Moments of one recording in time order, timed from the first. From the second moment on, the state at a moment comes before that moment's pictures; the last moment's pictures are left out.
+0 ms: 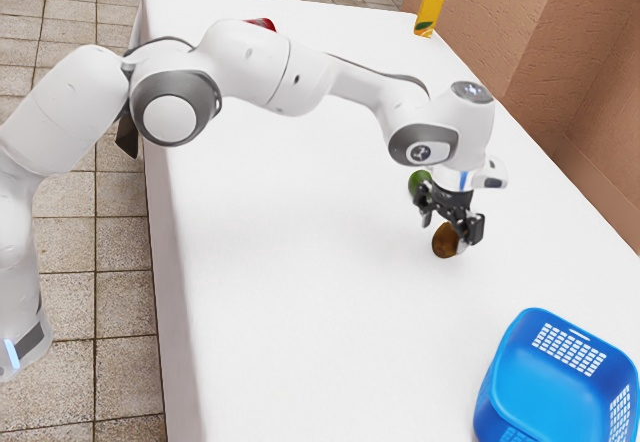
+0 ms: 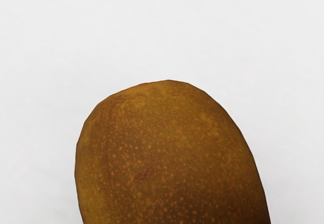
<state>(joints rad) 0.05 0.61 -0.18 -1.26 0.15 2.09 -0.58</state>
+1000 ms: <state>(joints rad) 0.05 0.65 -0.18 -1.26 0.16 2.16 -0.56</state>
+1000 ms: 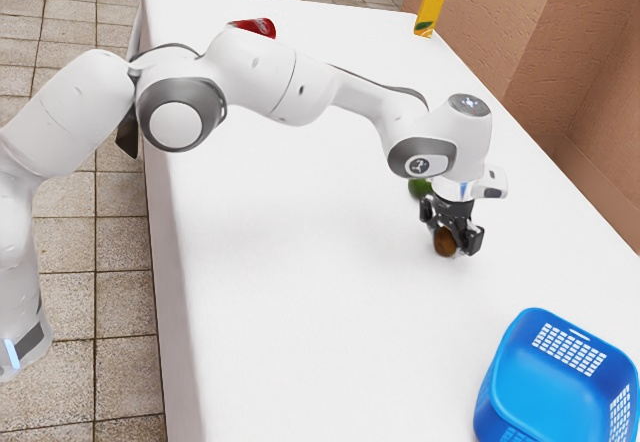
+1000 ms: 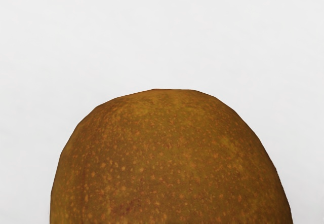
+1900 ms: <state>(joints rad) -0.46 0.43 -0.21 -1.27 0.46 2.17 -1.02</state>
